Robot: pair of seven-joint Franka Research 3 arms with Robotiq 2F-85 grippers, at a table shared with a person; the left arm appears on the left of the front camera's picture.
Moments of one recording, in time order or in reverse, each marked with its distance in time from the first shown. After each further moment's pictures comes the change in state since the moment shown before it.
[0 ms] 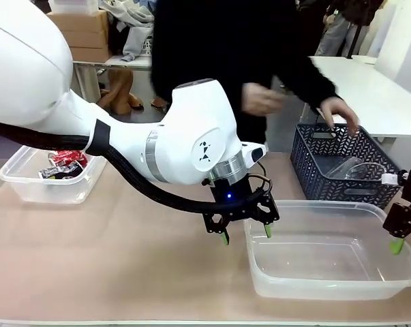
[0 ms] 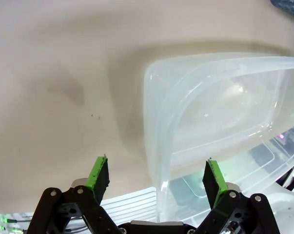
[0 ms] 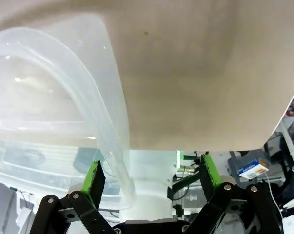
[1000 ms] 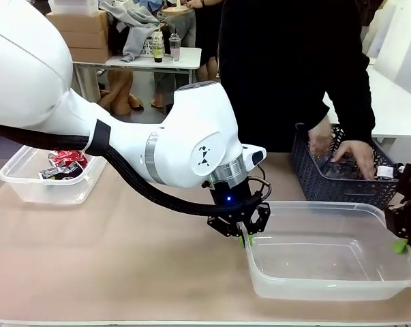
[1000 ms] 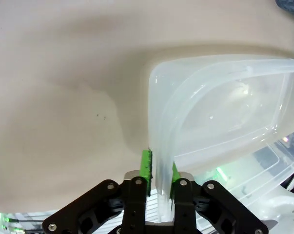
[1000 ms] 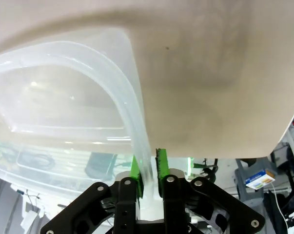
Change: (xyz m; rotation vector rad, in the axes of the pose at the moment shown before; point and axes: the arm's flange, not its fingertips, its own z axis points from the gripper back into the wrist) left arm -0.004 -0.001 -0.002 0.026 -0.011 -0.002; right arm 0.000 0.012 0.009 0.048 -0.049 0.004
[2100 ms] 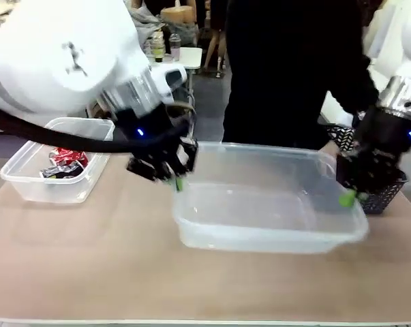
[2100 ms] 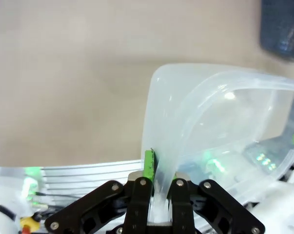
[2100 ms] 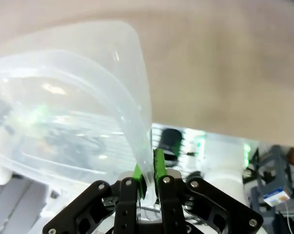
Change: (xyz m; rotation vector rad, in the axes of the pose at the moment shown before) left arm -0.049 0.099 0.196 -0.002 -0.201 0.122; right arm -0.022 0.155 0.093 0.149 -0.073 0.096
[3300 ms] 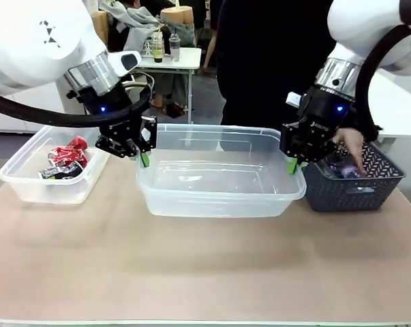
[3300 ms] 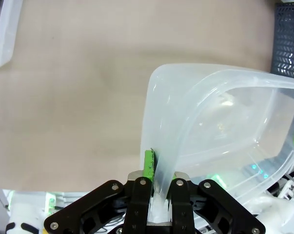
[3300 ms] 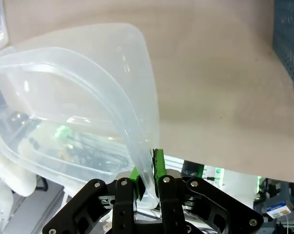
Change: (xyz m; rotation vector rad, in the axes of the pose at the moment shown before) left arm 0.078 0.061 0.004 0.002 0.014 0.037; right arm 0.086 0.053 -0.002 0.049 0.002 0.036
